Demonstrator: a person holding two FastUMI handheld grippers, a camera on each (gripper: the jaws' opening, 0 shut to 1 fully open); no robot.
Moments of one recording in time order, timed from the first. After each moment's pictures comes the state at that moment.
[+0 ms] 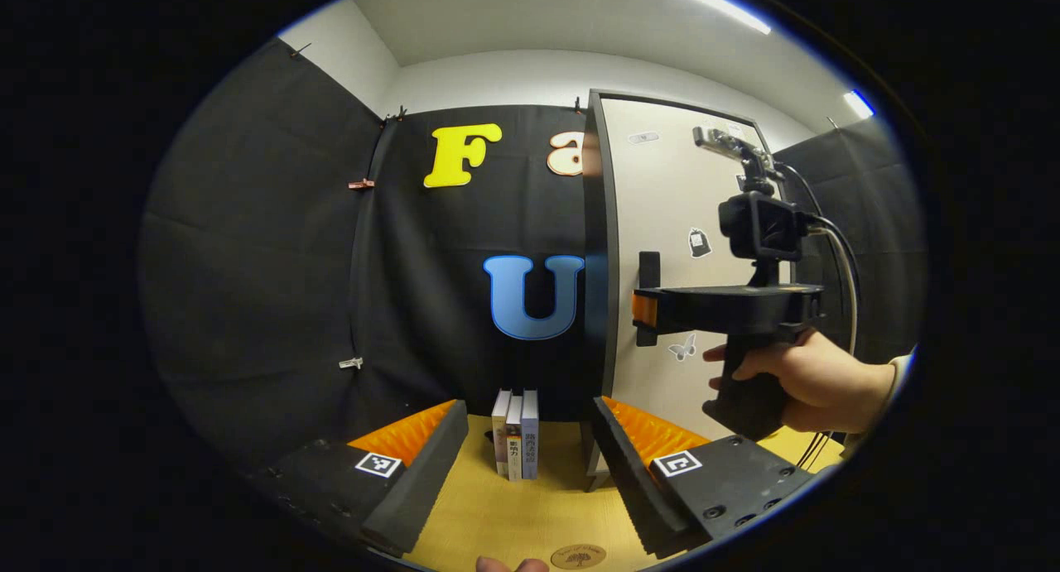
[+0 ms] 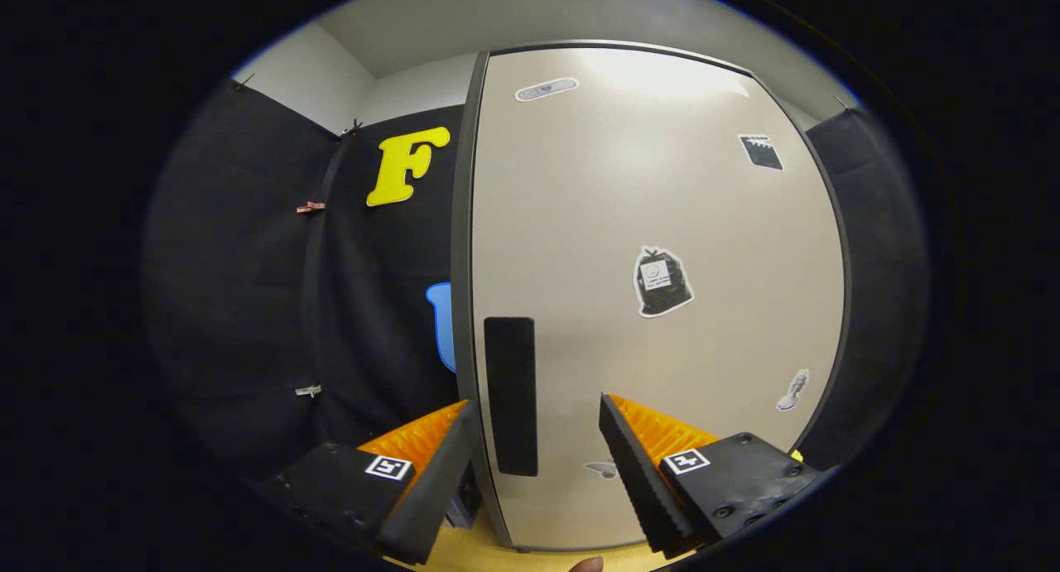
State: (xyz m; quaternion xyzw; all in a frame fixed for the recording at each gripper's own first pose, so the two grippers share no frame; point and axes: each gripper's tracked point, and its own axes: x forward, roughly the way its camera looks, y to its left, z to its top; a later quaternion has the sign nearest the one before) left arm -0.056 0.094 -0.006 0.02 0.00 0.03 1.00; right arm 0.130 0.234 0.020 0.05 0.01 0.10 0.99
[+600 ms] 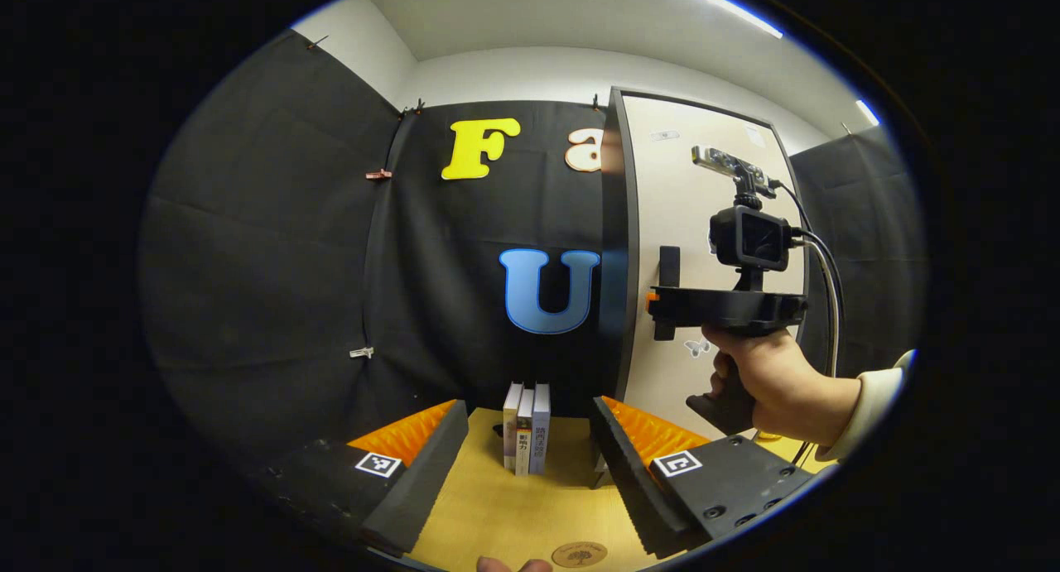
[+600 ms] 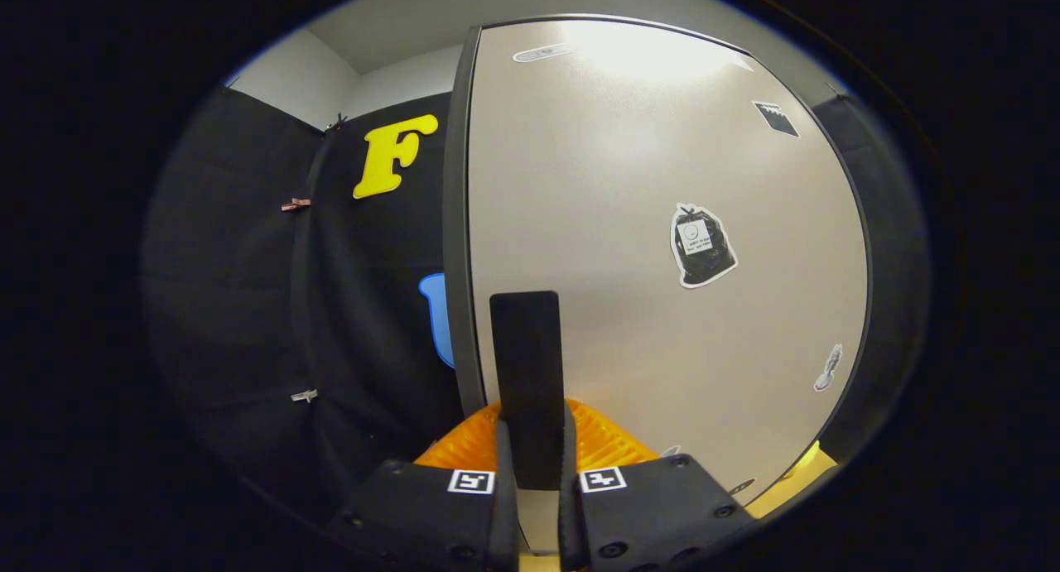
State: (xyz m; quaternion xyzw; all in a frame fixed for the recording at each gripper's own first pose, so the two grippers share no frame) left arm -0.062 0.108 -0.016 0.00 0.01 0.04 1.00; right arm 0.145 0.248 0.003 0.07 0.03 0.11 0.99
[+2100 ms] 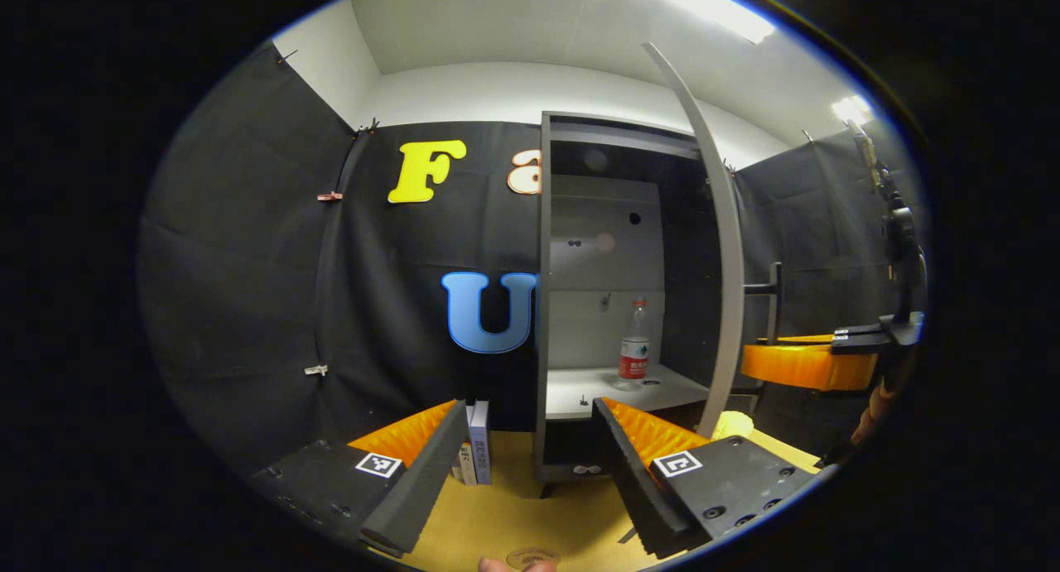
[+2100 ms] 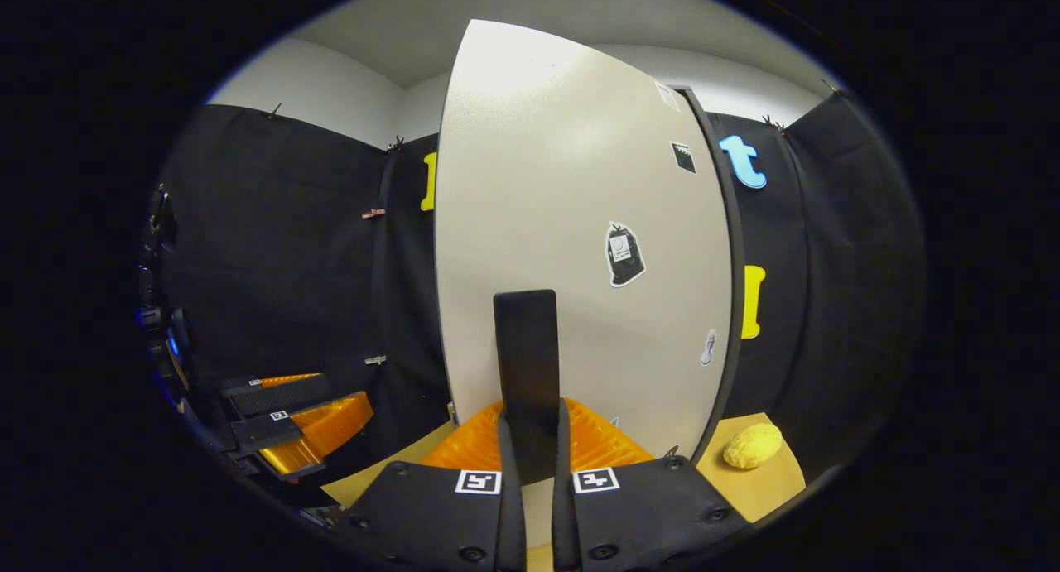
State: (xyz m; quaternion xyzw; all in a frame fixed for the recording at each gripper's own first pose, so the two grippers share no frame) left arm -0.078 0.008 0.011 0.02 -0.02 -0.04 1.00; right arm -0.024 0.126 0.026 0.06 0.04 0.20 0.98
